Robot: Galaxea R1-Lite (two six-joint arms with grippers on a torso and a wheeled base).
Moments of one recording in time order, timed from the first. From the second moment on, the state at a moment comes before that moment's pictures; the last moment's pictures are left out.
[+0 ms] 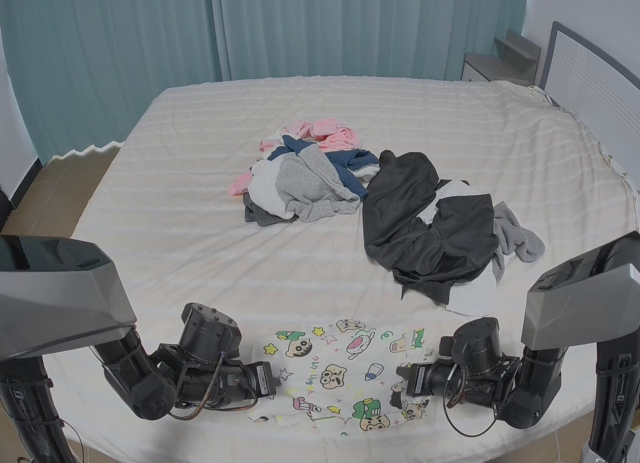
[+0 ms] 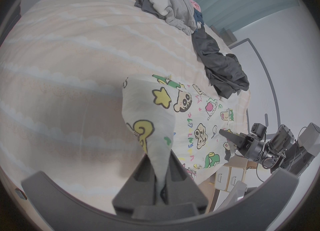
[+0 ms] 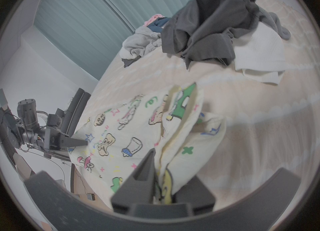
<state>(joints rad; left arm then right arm) -0.54 2.11 -0.48 -0.78 -0.18 -0.71 0.60 2.30 -0.35 -1.31 0.00 0.56</state>
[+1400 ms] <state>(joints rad) -0.36 1.21 -0.06 -0.94 -0.19 -0.67 0.41 1.28 -0.02 -1.08 -0.23 0.39</state>
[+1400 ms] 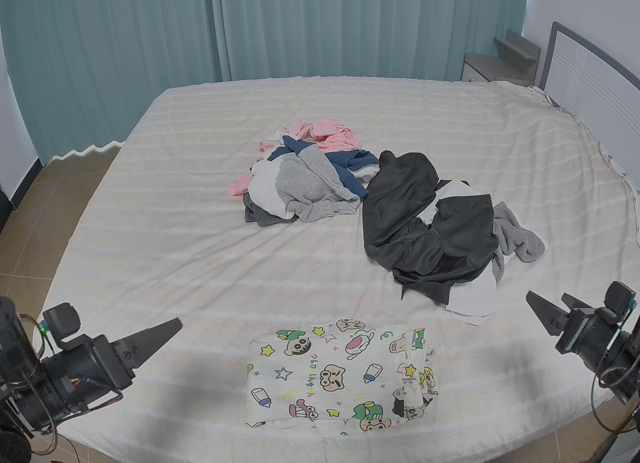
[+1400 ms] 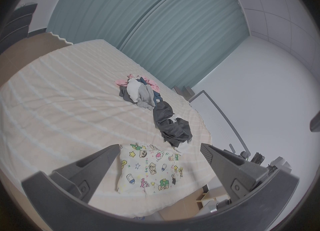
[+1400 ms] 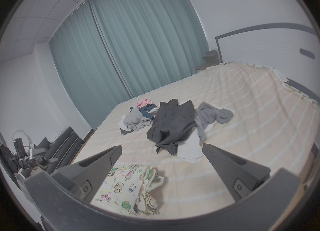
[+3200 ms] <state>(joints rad) -0.31 0.01 -0.05 0.06 0.27 -0.17 0.00 0.01 -0.02 0.03 0.06 -0.05</state>
